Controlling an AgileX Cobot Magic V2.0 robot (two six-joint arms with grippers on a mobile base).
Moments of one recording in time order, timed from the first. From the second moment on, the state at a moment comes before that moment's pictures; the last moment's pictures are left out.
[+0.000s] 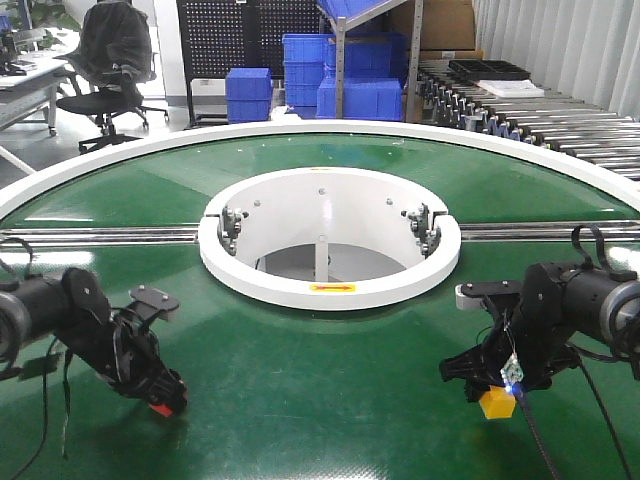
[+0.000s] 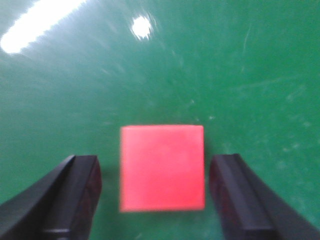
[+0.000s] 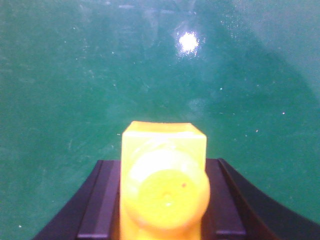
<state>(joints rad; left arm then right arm) -0.09 2.25 -1.79 -0.33 0.88 0.65 0.08 2.07 -1.61 0.02 0.82 -0.05</state>
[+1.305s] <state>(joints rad) -0.11 1.39 -1.37 -0.33 0.62 0.48 0.08 1.57 -1.49 0.35 0.78 -0.39</state>
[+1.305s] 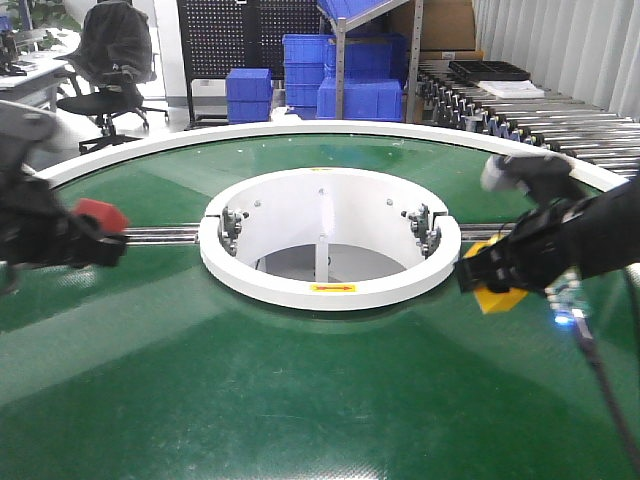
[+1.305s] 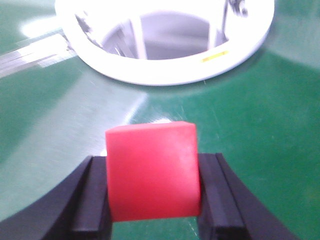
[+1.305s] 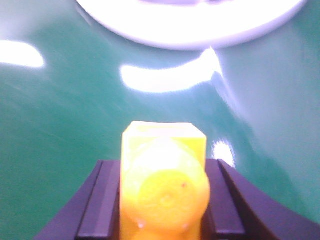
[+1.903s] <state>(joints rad) -0.11 0.65 -0.72 -0.34 0.34 0.39 0.15 0.88 -0.76 0.46 0.35 -0.51</state>
